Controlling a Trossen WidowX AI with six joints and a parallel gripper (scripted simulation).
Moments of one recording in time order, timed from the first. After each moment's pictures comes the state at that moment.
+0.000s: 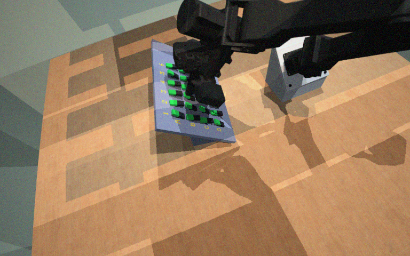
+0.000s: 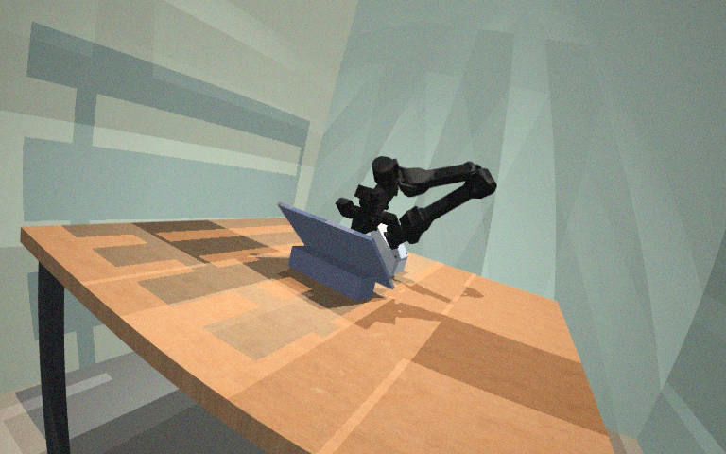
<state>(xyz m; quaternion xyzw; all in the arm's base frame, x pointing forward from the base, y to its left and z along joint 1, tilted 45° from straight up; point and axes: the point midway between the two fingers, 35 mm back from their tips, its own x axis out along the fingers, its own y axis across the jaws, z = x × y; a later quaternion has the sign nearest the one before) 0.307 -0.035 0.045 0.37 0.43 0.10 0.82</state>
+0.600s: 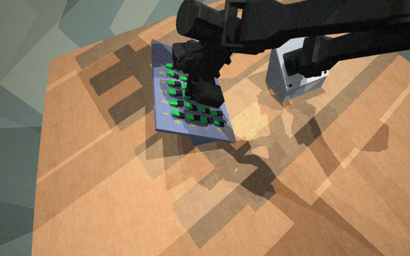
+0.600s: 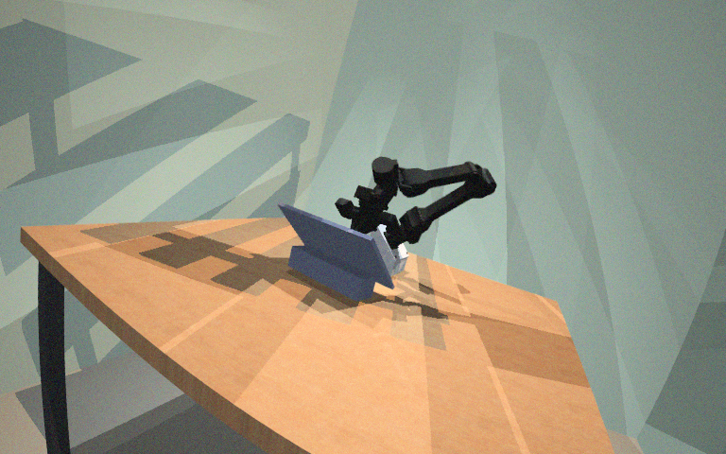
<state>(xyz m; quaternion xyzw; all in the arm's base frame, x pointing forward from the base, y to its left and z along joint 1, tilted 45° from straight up) 0.308 -0.034 0.043 0.37 0.43 0.10 0.82</state>
